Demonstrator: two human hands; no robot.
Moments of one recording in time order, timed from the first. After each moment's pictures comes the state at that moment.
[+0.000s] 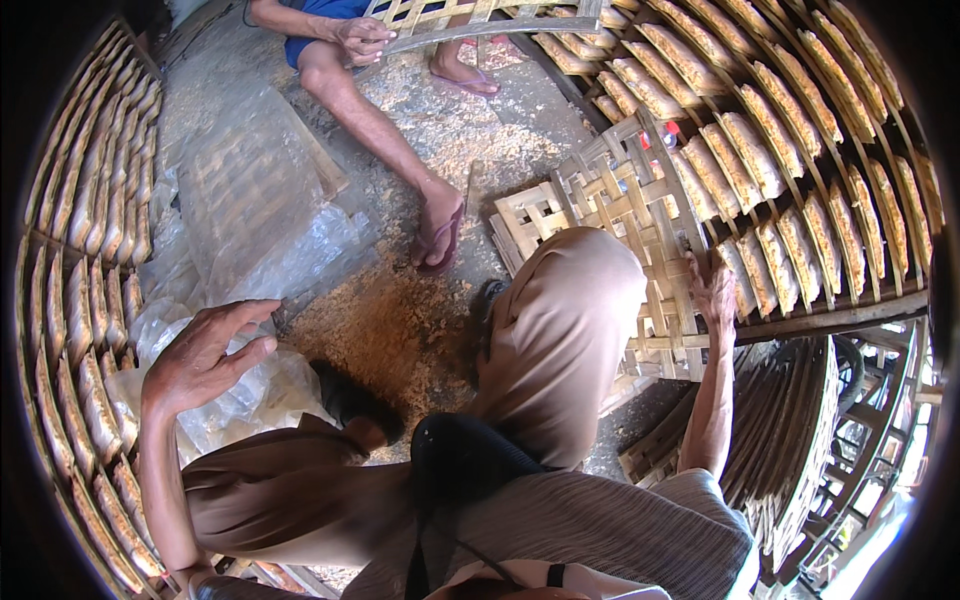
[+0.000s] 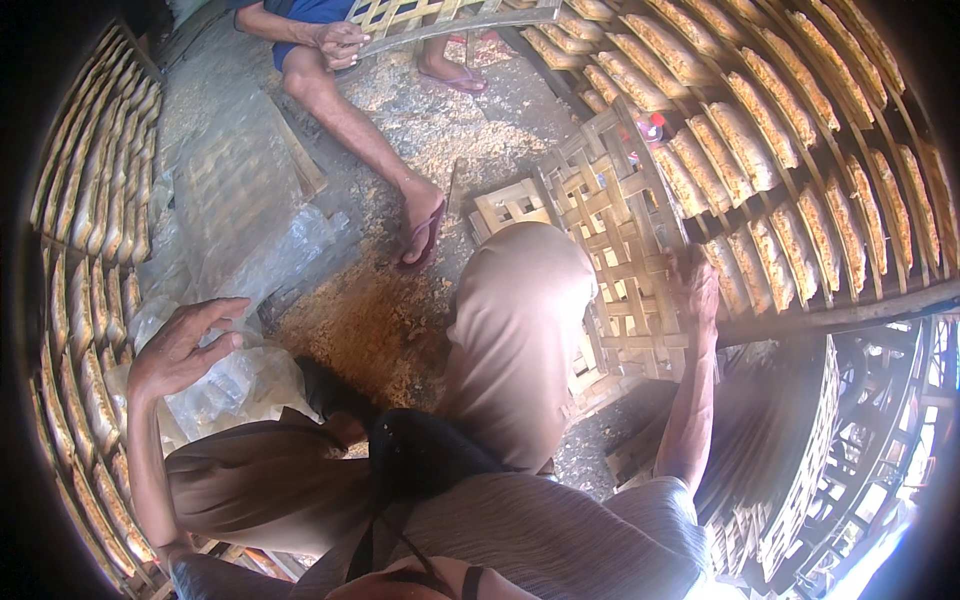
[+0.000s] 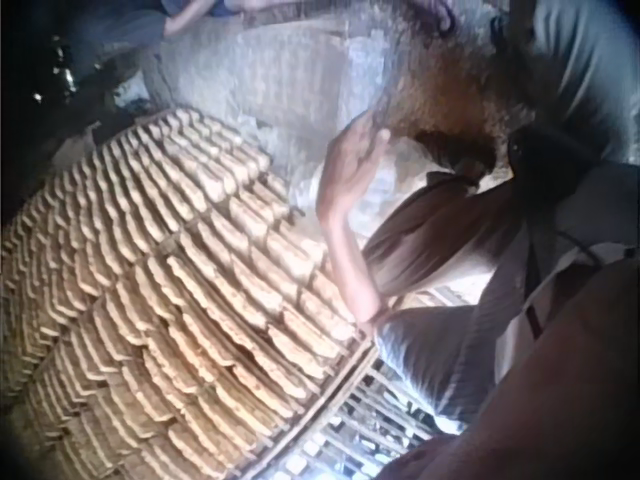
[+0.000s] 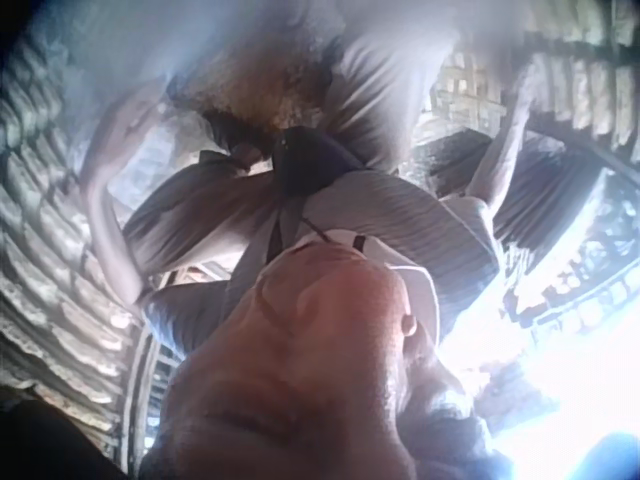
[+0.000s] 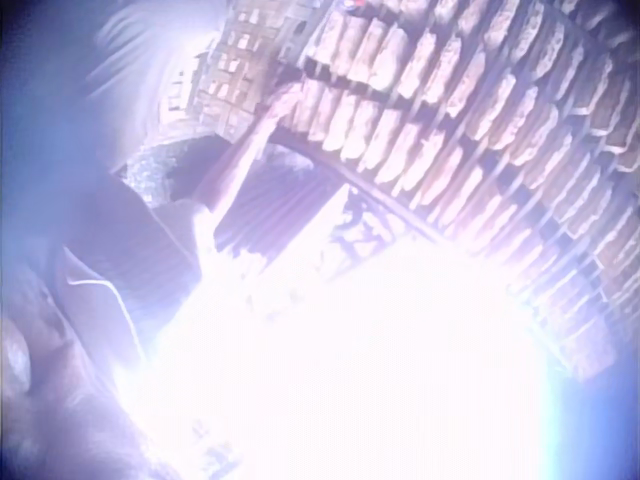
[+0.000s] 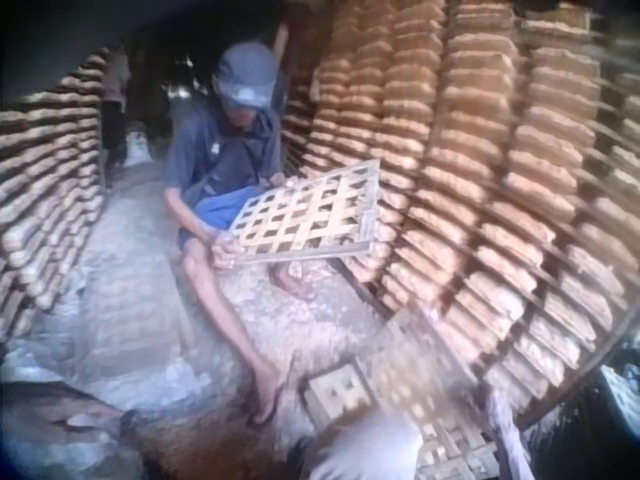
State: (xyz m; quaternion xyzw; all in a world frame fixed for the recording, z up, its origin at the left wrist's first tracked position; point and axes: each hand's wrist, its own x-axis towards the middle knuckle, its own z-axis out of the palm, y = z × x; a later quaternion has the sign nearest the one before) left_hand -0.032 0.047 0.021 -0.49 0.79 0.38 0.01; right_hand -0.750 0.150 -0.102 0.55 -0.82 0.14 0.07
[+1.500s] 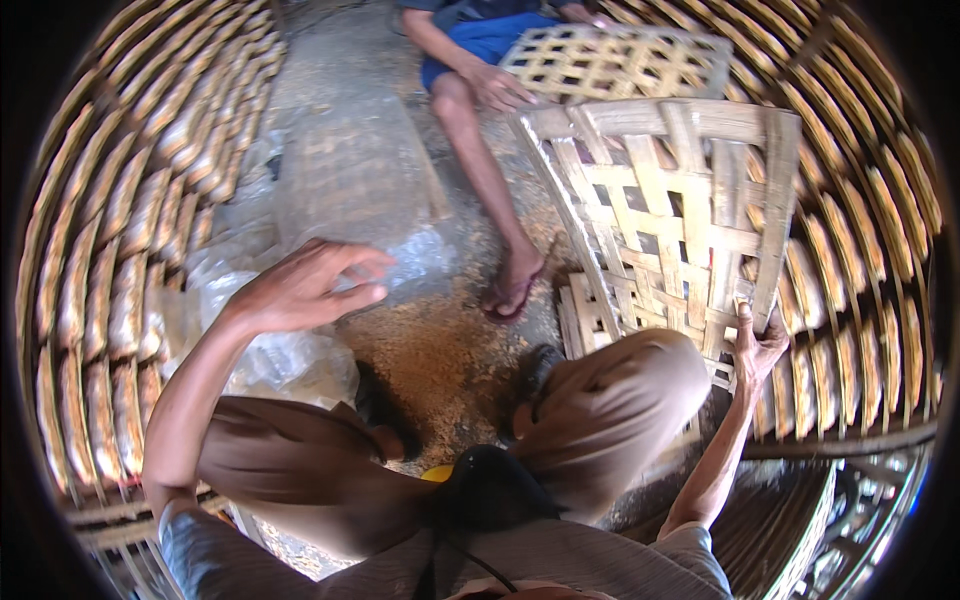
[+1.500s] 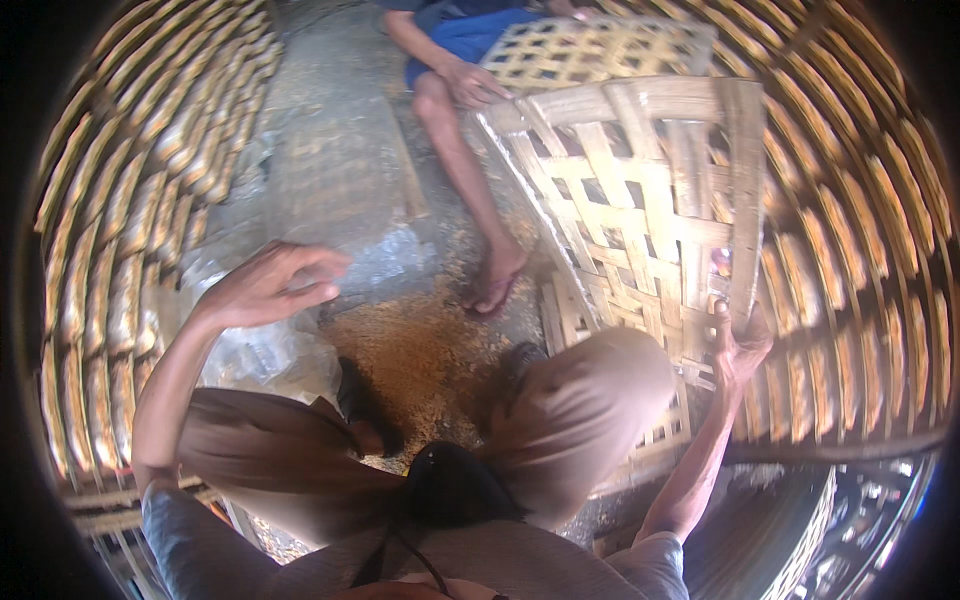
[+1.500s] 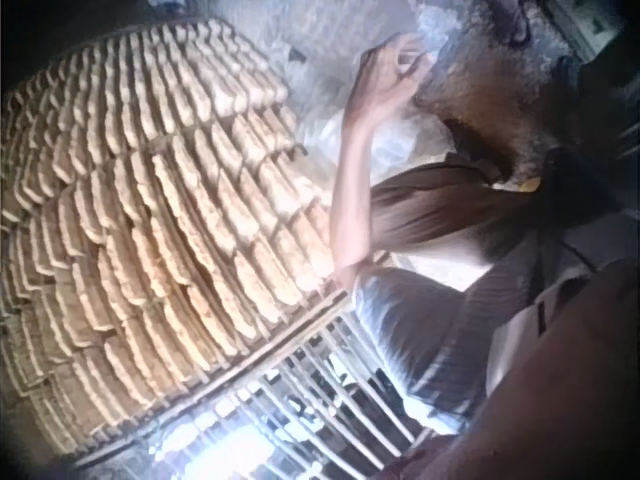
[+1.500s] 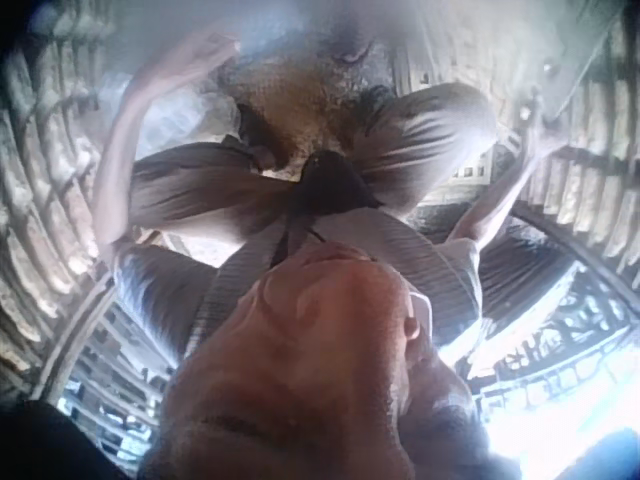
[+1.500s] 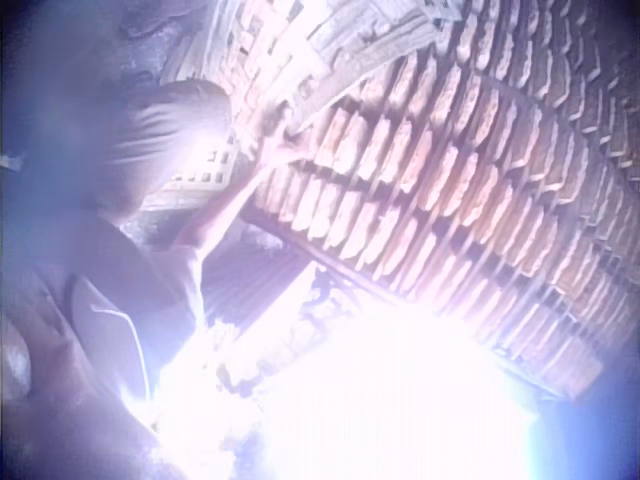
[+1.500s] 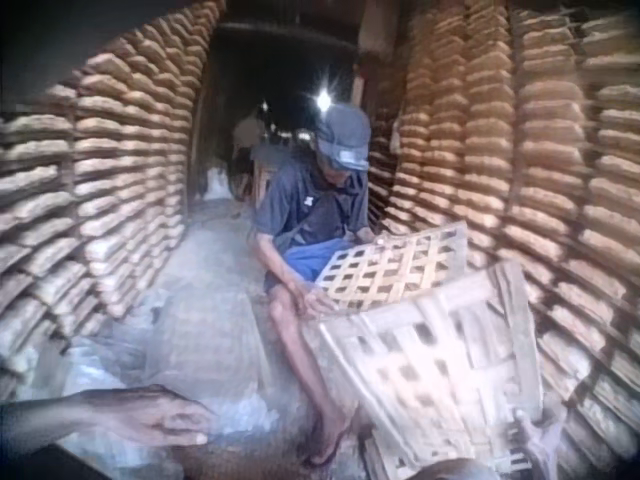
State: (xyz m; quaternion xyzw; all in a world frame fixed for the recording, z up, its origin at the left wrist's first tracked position) left_hand -0.041 0.027 0.029 -0.51 0.78 0.35 -0.06; right_hand -0.649 0.067 -0.029 0.55 -0.67 0.49 -0.05
